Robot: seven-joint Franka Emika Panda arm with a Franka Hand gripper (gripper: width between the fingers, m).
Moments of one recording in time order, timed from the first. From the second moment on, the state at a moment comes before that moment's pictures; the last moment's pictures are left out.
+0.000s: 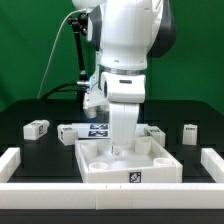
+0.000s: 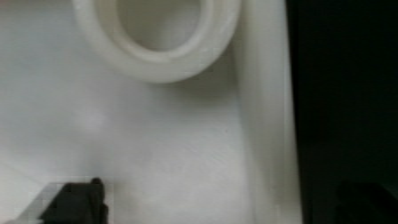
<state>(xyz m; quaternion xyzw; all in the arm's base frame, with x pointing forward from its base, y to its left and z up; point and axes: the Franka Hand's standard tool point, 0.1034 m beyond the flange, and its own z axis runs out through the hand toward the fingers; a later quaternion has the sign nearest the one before) 0.458 -0.015 0.012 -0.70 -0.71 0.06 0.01</state>
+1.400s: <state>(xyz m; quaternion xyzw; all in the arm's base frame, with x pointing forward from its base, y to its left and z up) 0.459 -0.010 0.011 -0.71 -0.71 0.06 0.01</state>
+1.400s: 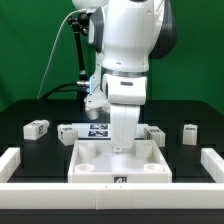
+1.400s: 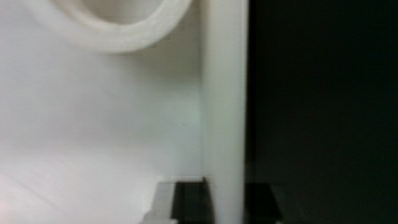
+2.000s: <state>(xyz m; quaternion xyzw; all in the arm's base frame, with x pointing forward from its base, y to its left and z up) 0.484 0.060 0.011 -0.71 -0.70 0.04 0.01</state>
